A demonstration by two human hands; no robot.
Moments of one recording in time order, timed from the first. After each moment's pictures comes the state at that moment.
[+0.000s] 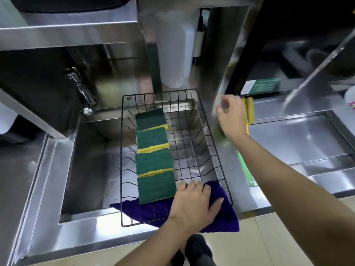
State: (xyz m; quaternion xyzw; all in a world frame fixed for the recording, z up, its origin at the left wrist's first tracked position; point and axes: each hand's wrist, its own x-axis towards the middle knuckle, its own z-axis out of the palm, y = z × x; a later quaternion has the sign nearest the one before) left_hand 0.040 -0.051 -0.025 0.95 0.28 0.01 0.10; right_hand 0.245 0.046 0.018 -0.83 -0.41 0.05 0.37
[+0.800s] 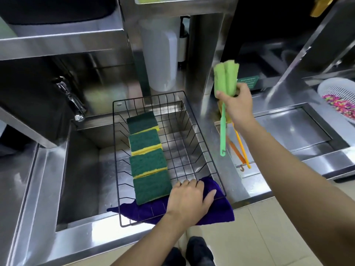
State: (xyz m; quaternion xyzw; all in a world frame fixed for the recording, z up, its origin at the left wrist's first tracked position) left_hand 0.036 -0.053 -0.024 0.95 0.28 0.02 0.12; right_hand 0.254 0.020 0.069 -0.76 -0.25 0.17 0.58
